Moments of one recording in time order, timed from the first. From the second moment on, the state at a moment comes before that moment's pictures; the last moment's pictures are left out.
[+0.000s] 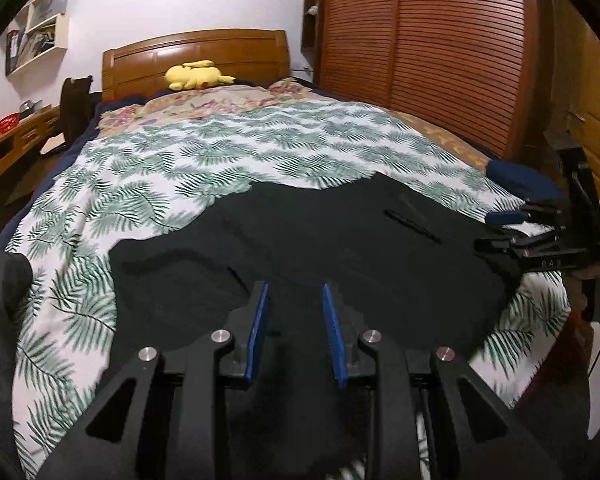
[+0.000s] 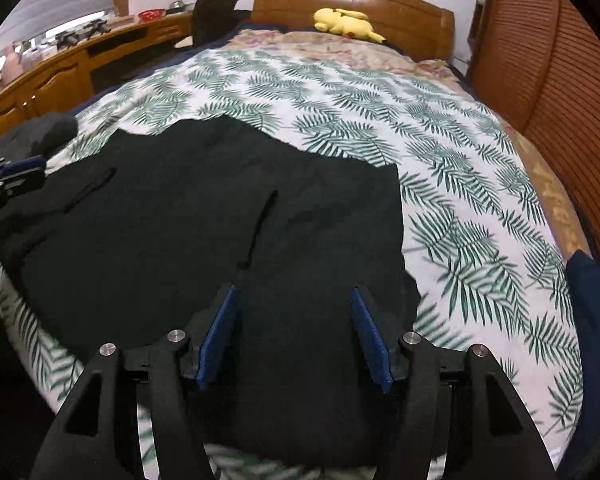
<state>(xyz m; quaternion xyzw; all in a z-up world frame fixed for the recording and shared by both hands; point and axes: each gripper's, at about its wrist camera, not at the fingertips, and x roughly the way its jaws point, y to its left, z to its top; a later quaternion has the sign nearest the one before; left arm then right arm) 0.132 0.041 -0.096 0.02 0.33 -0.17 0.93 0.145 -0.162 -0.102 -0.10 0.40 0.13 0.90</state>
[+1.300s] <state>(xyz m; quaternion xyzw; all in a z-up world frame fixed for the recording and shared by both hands) 0.102 0.017 -0.135 0.02 0.36 -0.20 0.91 0.108 -0.241 -0.140 -0.03 0.46 0.06 0.89</state>
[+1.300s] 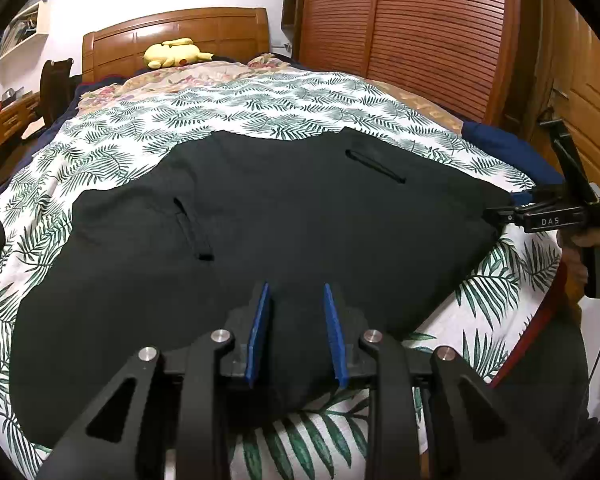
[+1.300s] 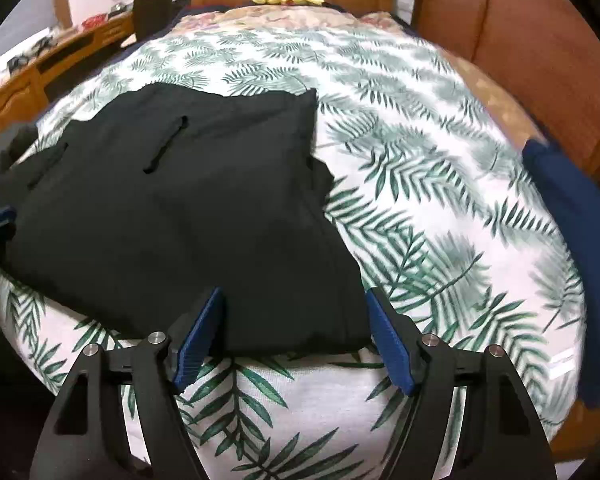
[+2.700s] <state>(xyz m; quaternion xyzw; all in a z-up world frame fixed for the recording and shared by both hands) 0.064 0.125 -0.107 -0.02 0.31 -0.12 0.94 0.114 -0.017 -0.006 -0.10 0.29 0.28 0.91</state>
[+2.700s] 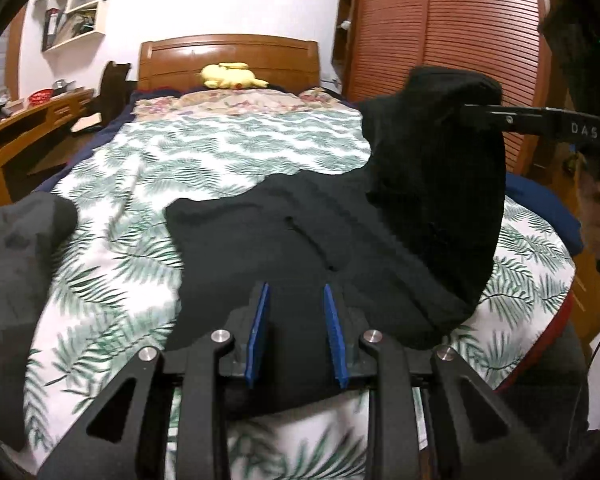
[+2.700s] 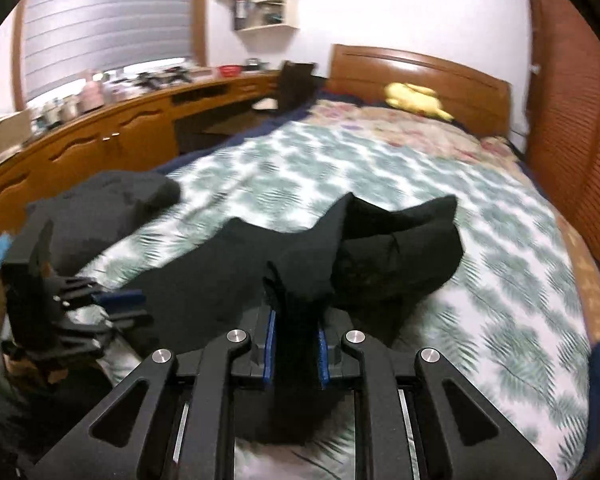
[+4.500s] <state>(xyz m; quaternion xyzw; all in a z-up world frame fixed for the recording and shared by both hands) 0.070 0.131 -0.110 -0.07 0.29 -0.15 0.94 0.117 0.000 -0.125 -0.08 0.40 0.29 0.86</state>
